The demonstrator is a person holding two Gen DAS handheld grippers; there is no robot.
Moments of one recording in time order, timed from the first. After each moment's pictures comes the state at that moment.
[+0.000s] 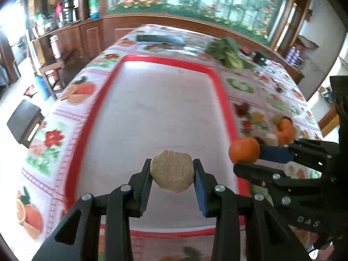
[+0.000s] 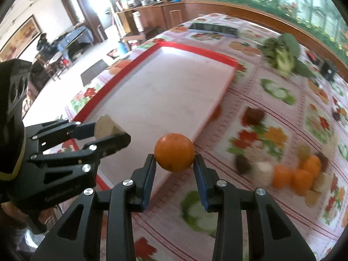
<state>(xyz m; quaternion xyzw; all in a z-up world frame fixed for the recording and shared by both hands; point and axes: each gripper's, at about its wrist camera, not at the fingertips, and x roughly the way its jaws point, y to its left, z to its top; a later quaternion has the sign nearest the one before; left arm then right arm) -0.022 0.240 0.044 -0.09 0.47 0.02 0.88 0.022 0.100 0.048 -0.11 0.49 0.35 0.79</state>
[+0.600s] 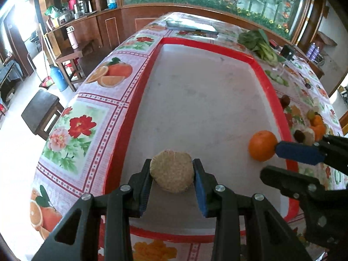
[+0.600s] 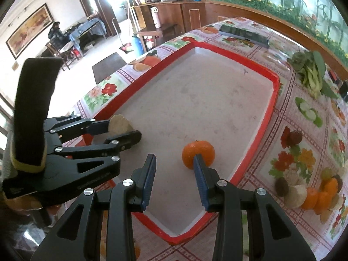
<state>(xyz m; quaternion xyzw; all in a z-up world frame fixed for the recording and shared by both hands) -0.016 0.281 0.017 -0.07 0.50 0.07 0.86 0.008 0.143 0.046 -0.12 0.49 0.38 0.78</state>
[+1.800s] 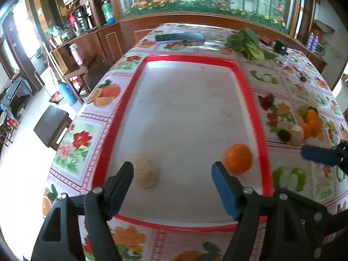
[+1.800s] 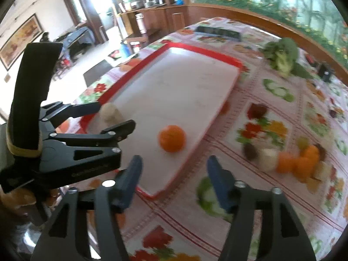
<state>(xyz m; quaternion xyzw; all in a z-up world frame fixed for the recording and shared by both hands) -0.023 0.222 0.048 -0.01 0.48 0.09 0.87 -0.008 0.077 0.063 -0.11 0.47 0.32 0.81</state>
